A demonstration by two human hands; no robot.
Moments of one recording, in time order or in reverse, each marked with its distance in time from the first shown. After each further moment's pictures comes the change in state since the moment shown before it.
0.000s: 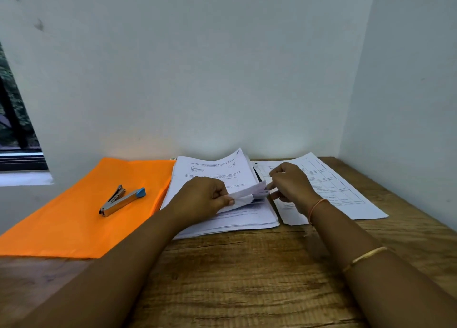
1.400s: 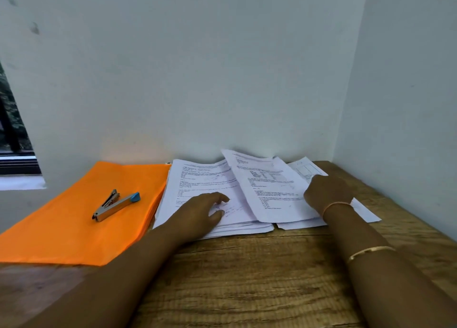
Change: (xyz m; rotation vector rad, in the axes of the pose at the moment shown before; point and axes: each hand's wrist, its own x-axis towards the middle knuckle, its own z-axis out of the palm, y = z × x) left_hand -0.002 -0.019 0.029 -0.046 -0.106 -0.055; right_hand 0.038 0.053 -0.049 -1.023 0.298 0.078
